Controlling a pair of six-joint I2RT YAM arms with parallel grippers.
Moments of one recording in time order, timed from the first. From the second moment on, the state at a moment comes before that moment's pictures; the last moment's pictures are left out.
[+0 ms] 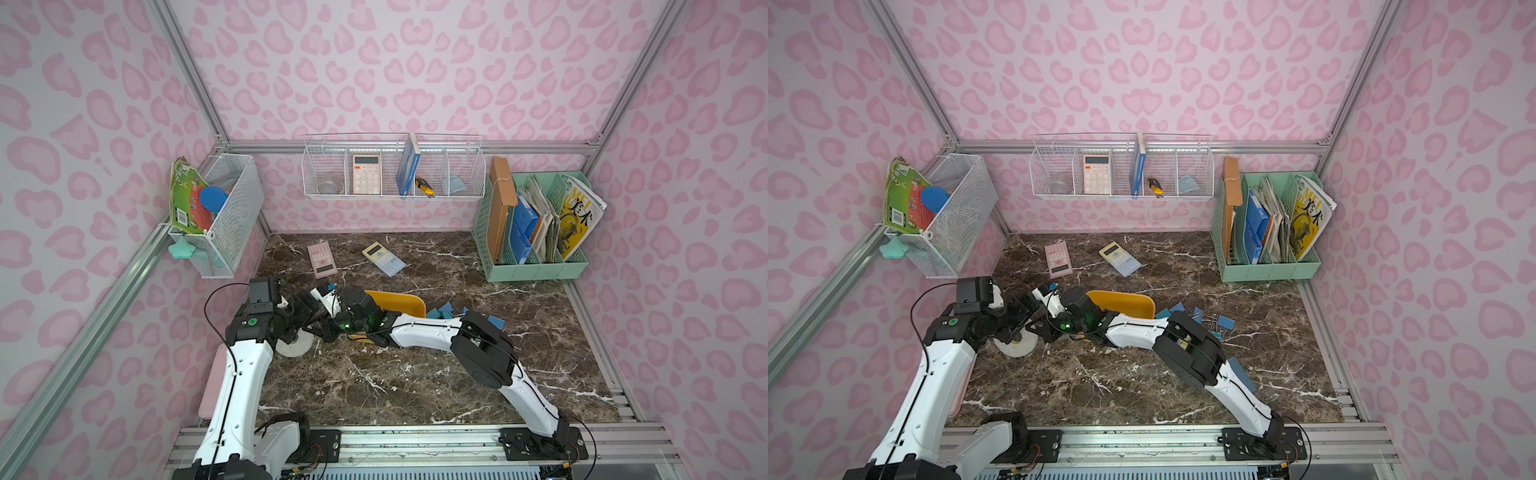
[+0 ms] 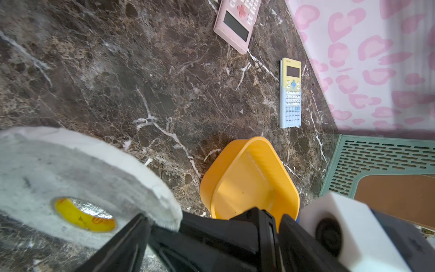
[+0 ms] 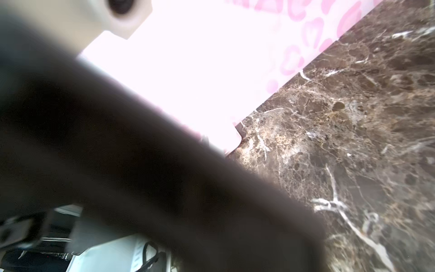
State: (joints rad) left arm 0.16 1.02 0.93 -0.81 0.27 -0.73; right arm 1.11 2.35 1.74 0.35 -0.47 0.57
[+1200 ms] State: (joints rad) left arm 0.05 1.09 0.90 -0.61 0.51 -0.62; right arm 0.85 1.77 1.31 -0.19 -0.26 0.45
